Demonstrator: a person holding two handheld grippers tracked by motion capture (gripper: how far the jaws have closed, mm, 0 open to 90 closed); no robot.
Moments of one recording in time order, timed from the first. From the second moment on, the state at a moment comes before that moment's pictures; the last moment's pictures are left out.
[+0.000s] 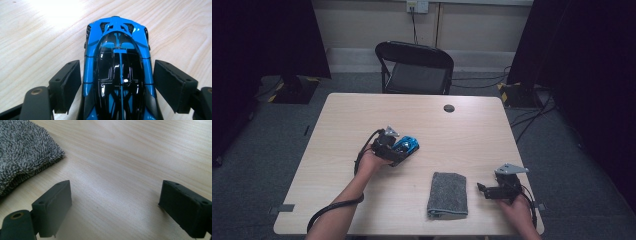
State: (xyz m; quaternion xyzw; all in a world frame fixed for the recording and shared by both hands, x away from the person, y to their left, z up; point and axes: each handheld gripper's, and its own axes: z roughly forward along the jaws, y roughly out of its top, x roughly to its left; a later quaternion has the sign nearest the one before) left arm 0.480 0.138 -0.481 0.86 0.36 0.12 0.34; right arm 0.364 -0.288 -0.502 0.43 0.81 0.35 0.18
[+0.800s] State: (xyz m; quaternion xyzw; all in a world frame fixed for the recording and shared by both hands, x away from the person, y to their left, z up) left arm 0.440 0.166 -0.498 0.86 0.35 0.14 0.35; right arm 0.364 -0.288 -0.502 0.43 0.81 0.35 0.18
